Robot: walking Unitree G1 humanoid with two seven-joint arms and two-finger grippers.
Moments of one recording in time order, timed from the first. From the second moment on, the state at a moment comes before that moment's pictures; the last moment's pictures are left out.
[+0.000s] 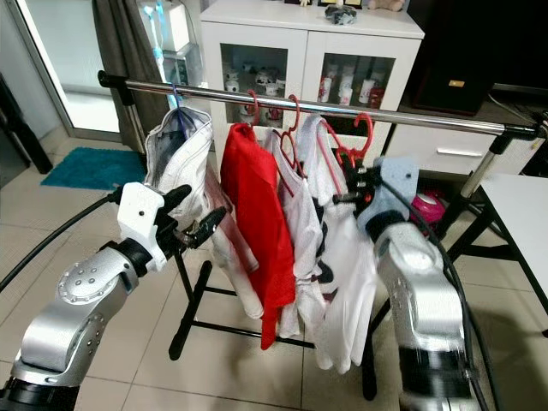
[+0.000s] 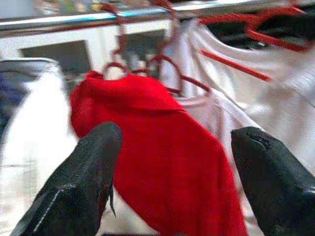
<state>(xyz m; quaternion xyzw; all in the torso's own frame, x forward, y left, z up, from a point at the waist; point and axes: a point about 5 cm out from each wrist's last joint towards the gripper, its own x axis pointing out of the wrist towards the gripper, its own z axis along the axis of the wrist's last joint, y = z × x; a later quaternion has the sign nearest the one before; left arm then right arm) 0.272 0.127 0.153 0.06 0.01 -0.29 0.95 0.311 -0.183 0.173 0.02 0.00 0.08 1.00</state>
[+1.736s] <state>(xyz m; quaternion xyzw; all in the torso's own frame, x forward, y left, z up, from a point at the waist) 0.249 0.122 0.165 0.08 0.02 -0.39 0.92 0.411 -0.193 0.185 0.00 0.10 -0.03 0.99</state>
